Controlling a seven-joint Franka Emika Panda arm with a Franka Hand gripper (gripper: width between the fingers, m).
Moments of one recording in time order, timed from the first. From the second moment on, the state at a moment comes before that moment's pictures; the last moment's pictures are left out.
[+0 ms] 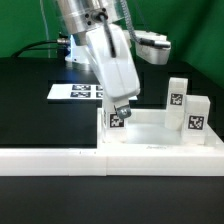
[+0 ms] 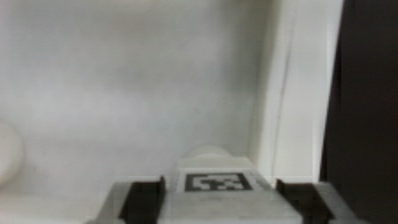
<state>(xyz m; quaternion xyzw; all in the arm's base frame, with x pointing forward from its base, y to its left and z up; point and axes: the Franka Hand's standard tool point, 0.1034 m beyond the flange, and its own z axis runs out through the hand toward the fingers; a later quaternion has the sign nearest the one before) 0.668 0.000 0.074 -0.69 0.71 0.09 0.13</state>
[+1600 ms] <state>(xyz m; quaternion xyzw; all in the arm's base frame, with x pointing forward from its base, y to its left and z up) 0.672 0.004 0.141 -0.57 0.80 0.08 0.16</state>
